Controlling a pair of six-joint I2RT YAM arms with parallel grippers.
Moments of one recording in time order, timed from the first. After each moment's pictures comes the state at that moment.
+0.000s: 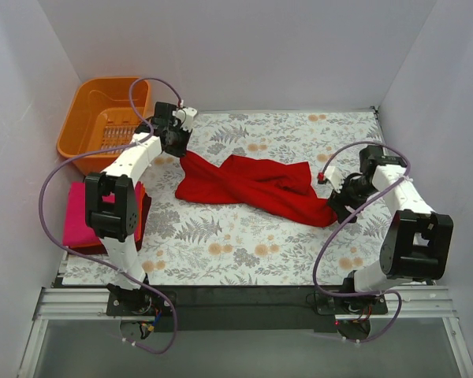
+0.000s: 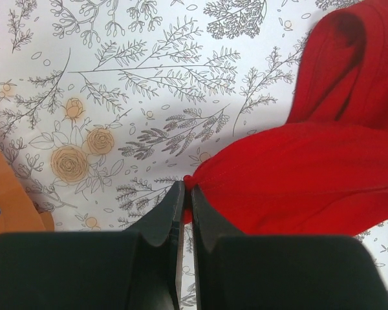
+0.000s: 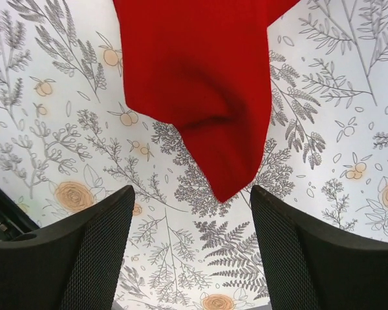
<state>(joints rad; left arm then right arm) -0.20 1.89 1.57 -0.56 0.13 0.23 -0.07 1.49 1.06 -1.07 -0.37 -1.19</state>
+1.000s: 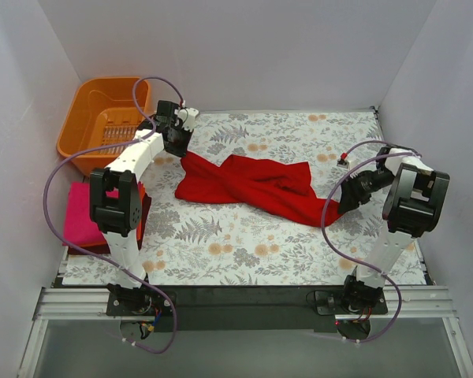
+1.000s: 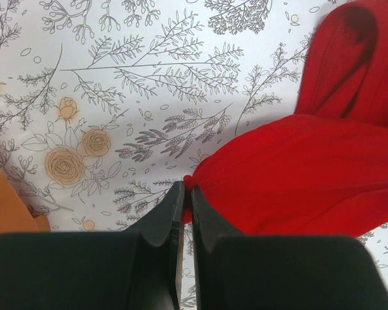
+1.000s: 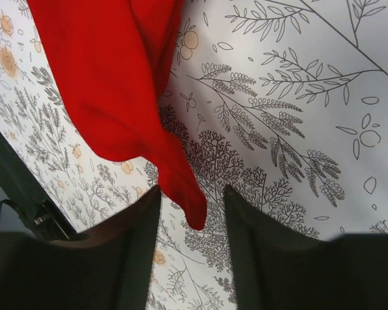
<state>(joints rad) -0.20 1.97 1.65 -0.61 0.13 0.23 -0.28 1.94 1.33 -1.19 -0.66 -1.00</state>
